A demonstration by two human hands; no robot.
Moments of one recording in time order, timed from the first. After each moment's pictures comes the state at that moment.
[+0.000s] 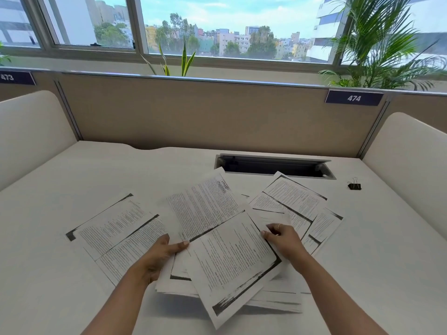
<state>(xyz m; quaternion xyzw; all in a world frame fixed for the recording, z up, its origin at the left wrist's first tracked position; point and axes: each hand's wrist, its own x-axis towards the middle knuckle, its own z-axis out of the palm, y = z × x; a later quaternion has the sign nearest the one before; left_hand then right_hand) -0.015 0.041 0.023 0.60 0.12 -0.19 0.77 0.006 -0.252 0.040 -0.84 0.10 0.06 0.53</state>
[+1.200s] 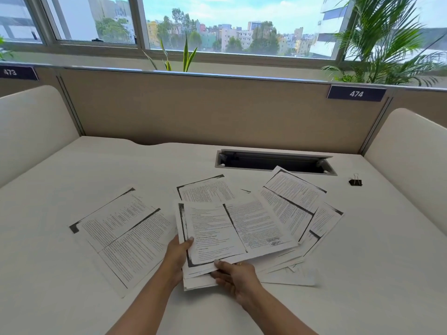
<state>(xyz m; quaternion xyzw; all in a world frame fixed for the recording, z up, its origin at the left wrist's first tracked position) -0.032 -0.009 0.014 0.57 0.22 -0.06 0.78 -0.057 -0.149 0.003 -0.54 0.27 0.20 0.77</state>
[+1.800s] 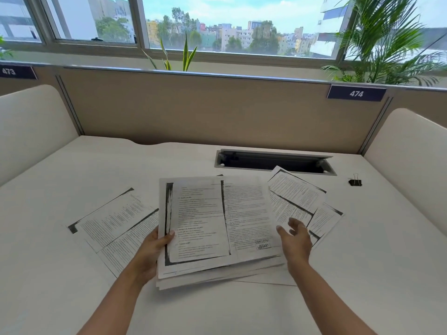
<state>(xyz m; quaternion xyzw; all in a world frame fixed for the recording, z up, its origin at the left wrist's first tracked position) -0.033 0.045 0.023 0.49 0.11 -0.10 0.86 -0.005 -0.251 0.022 -0.74 0.27 -0.14 0.60</state>
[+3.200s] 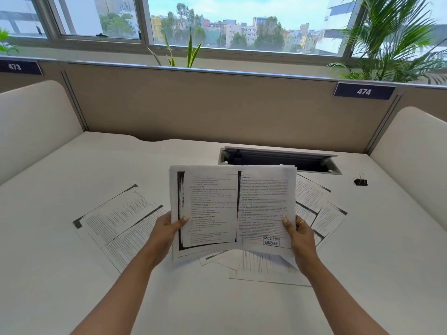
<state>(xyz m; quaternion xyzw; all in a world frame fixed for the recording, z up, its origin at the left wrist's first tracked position) -0.012 0.030 0.039 0.64 0.09 -0.02 0.76 -0.001 -0.267 0.016 -0.67 0.11 -0.07 0.73</state>
